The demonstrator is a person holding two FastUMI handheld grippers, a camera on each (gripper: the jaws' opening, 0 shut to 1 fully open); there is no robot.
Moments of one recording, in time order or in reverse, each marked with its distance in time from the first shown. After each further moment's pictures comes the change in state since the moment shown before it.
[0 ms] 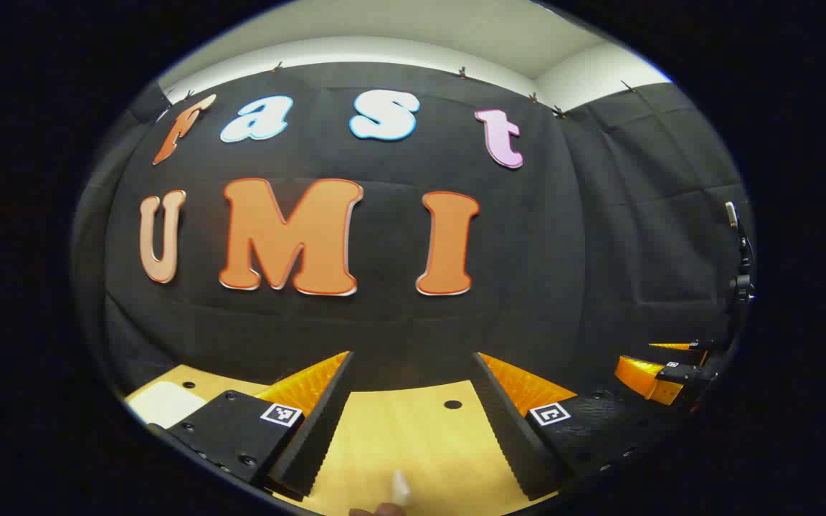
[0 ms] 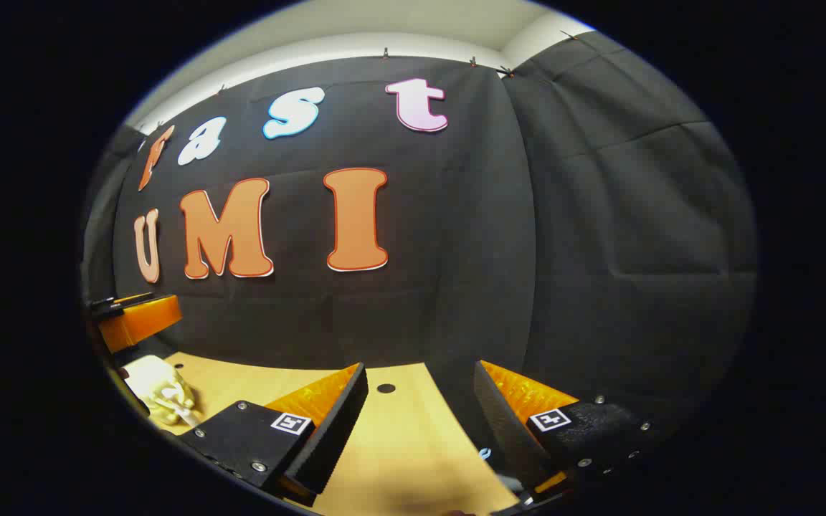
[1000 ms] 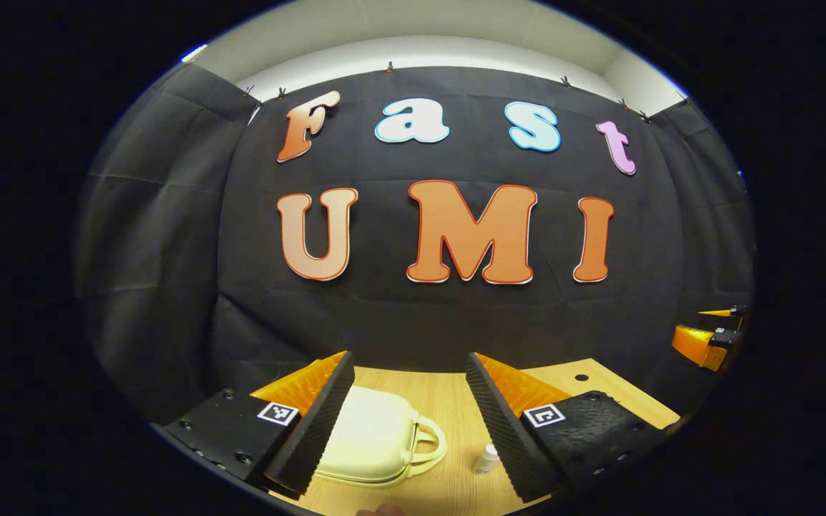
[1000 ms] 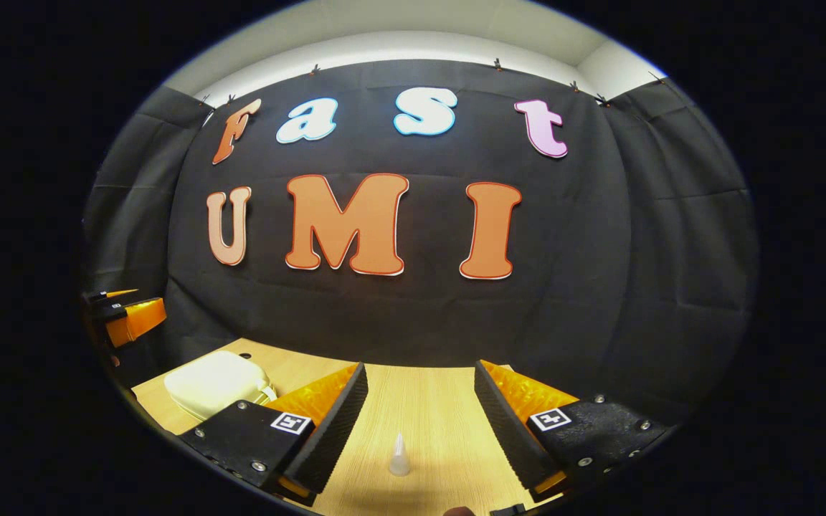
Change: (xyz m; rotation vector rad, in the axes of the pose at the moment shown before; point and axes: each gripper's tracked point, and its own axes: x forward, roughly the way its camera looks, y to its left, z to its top) left arm -0.142 0.283 -0.020 0.005 0.078 0.363; right arm -0.065 0.228 0.008 -0.152 -0.012 0.205
